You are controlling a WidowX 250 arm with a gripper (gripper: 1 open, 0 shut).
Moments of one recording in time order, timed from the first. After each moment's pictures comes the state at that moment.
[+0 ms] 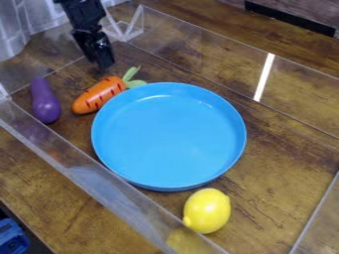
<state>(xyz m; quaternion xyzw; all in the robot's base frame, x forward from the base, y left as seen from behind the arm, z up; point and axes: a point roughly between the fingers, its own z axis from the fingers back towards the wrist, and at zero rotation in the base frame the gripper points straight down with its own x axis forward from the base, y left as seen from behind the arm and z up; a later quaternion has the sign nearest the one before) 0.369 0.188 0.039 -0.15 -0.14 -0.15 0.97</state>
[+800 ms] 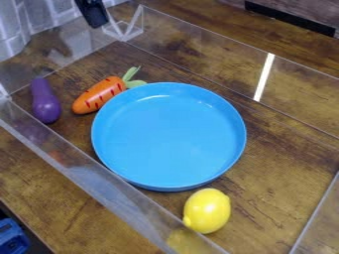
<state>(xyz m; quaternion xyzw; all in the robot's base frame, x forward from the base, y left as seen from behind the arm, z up) 0.373 0.190 0.099 -0.17 -0.13 -0.24 0.94</state>
